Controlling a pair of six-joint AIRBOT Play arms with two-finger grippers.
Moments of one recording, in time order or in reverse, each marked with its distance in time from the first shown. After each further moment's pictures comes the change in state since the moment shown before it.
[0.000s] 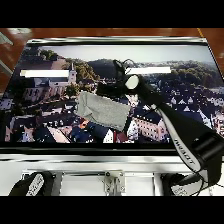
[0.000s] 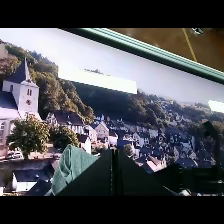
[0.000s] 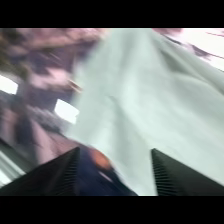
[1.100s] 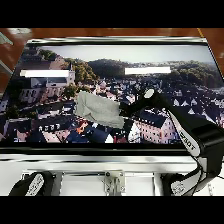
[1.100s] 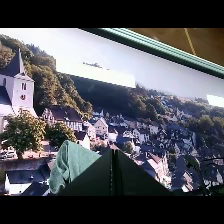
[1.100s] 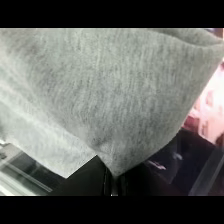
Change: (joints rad) left arm 0.003 -0.015 0.000 -0.009 -0.012 0.009; right arm -0.187 -0.087 -0.284 0.149 0.102 -0.081
